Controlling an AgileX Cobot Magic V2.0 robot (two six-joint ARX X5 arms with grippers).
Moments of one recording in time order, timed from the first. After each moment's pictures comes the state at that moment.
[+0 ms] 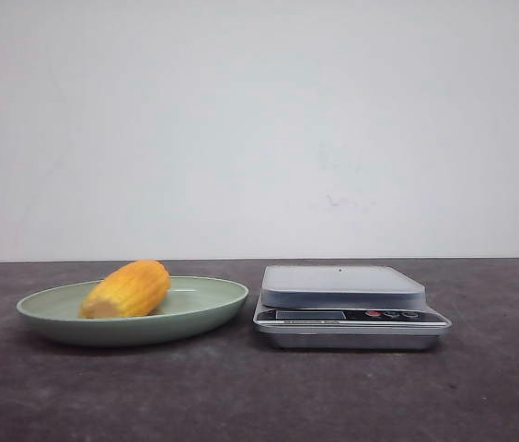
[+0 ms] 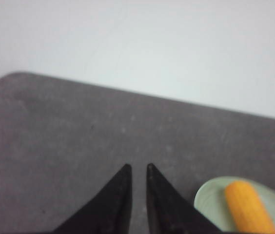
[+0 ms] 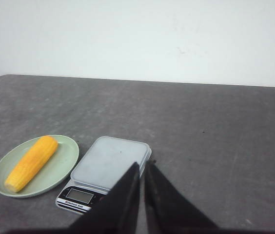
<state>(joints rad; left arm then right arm) -0.05 0.01 0.35 -0.43 -0.11 -0.17 0.55 0.20 0.88 -0.86 0.18 0.19</state>
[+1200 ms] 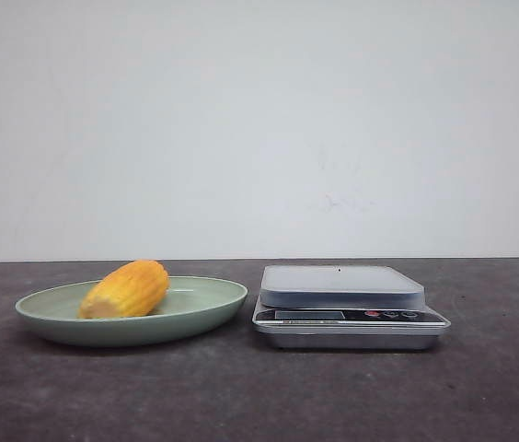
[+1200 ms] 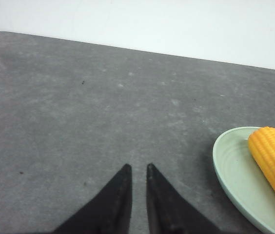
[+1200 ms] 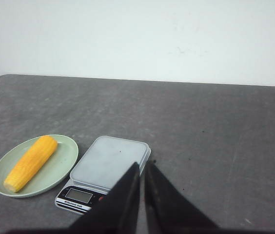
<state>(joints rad) -0.05 0.00 0.03 -0.18 -0.08 -0.14 0.55 0.20 0.88 -0.86 0.18 0.19</state>
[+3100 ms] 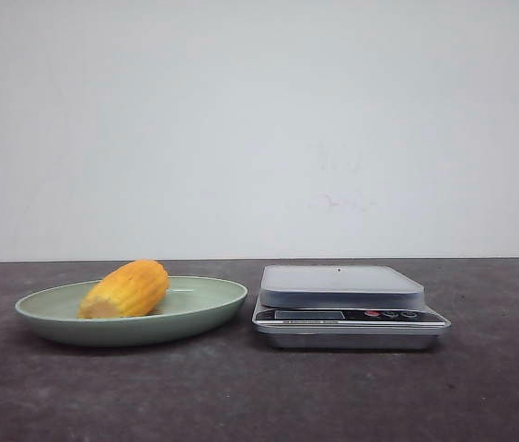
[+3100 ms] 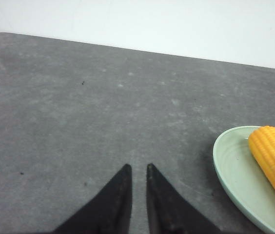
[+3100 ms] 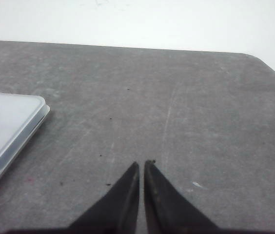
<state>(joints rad) -0.05 0.00 0.03 -0.18 -0.08 -0.13 0.05 0.01 0.02 -0.17 0.01 0.02</state>
